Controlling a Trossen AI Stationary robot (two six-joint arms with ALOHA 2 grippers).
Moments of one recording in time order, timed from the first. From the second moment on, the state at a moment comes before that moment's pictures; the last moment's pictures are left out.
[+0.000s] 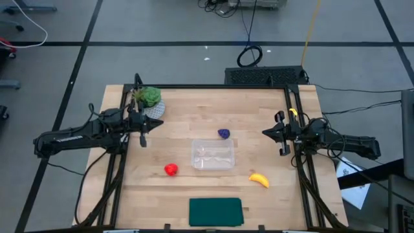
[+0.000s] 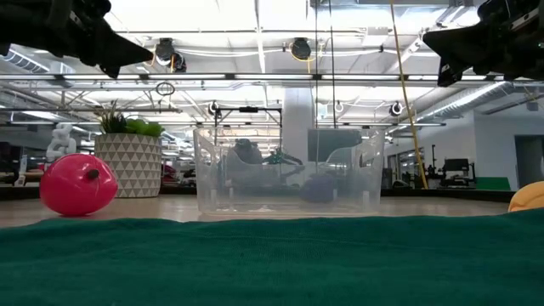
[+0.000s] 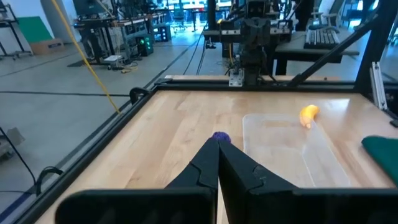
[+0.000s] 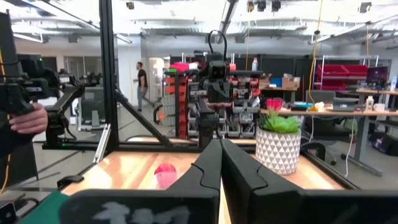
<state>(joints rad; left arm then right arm) 0.23 0.35 0.33 -0.10 0.07 0.07 -0.15 0.09 0.03 0.27 -0.18 0.04</state>
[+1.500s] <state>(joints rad) 0.18 0.35 0.12 0.34 0.03 0.18 -0.15 0.20 0.08 0.14 -0.19 0.15</state>
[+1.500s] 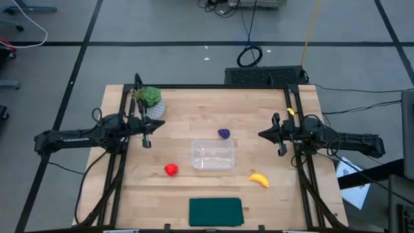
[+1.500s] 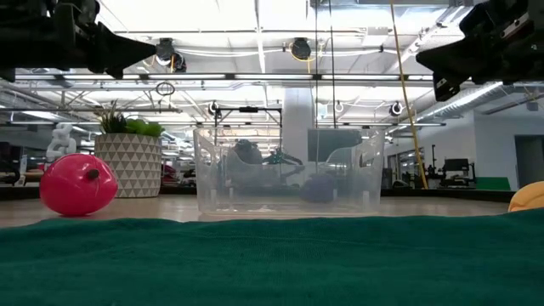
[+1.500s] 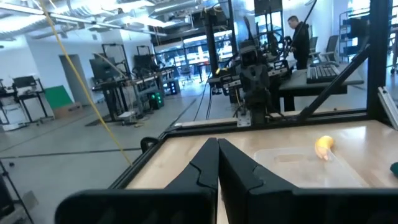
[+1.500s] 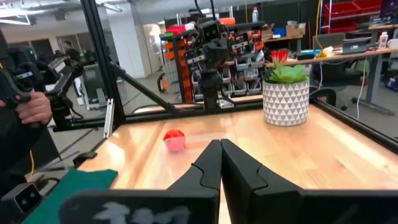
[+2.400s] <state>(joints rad) 0.18 0.35 0.12 0.32 0.03 0.16 -0.02 0.40 0.29 0.05 -0.20 0.09</state>
